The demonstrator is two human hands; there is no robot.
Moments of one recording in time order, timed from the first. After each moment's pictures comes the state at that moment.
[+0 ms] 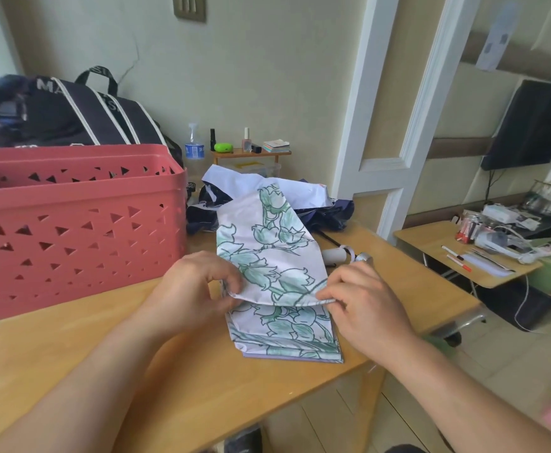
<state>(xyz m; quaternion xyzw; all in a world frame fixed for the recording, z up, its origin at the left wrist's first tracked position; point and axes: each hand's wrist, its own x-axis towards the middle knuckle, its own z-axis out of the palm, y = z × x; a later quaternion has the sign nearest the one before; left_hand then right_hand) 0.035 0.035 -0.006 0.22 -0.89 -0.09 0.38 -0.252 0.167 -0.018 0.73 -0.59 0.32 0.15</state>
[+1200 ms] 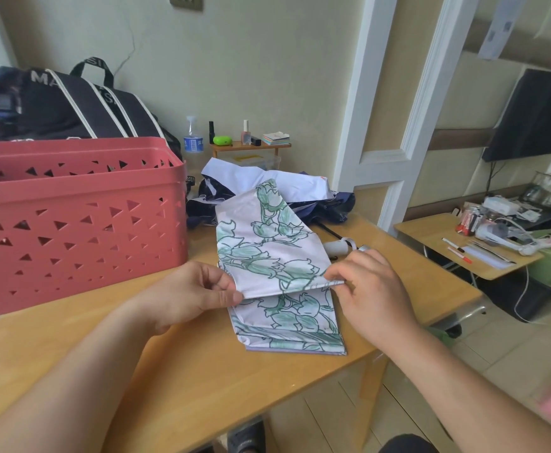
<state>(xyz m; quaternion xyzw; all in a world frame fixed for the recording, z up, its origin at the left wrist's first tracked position) 0.041 0.040 -0.005 0.34 -0.74 -0.53 0.23 -0.254 0.163 -0.018 0.68 -0.62 0.36 0.16</state>
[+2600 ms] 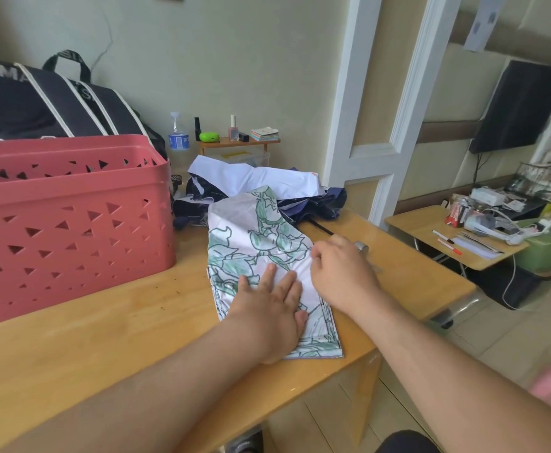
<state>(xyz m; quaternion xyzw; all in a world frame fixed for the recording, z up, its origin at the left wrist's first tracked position) -0.083 0.081 -0.027 0.37 -0.92 0.06 -0.14 -0.243 0.105 -0.004 0.60 -0.77 0.22 0.04</state>
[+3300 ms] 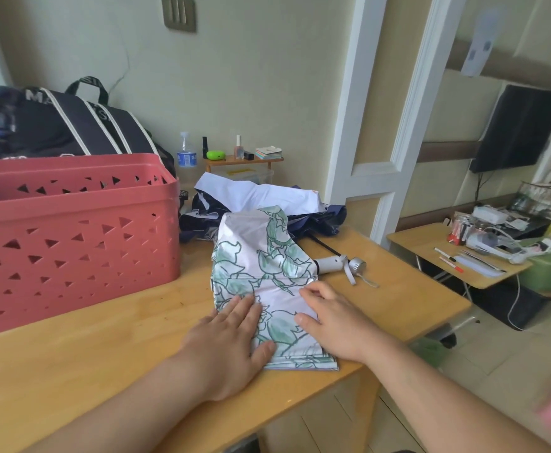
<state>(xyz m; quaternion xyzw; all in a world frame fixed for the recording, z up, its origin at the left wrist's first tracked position) -0.012 0.096 -0.029 0.42 -0.91 -0.03 -0.07 -0.245 0.138 -0.032 0.68 -0.72 0.10 -0.10</state>
